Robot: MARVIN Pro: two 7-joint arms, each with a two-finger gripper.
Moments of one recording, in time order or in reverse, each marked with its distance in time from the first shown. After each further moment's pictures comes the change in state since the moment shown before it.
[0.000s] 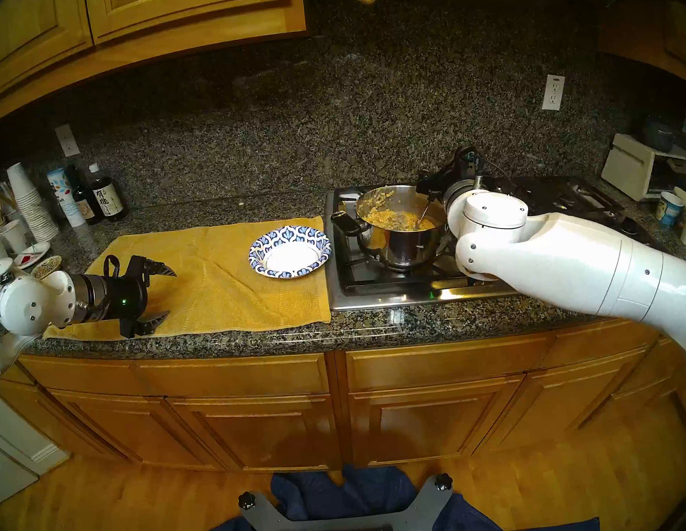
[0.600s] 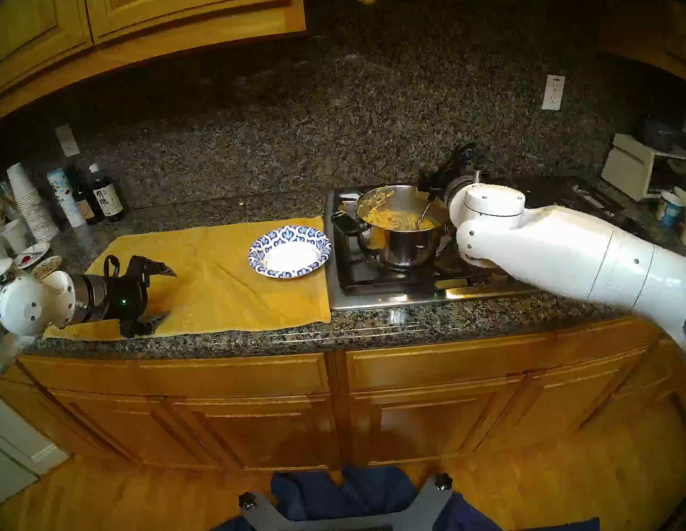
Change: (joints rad) left arm 0.000 0.000 0.000 0.000 0.000 0.000 0.000; right arm 0.022 -0.054 0.003 0.109 0.001 0.022 0.083
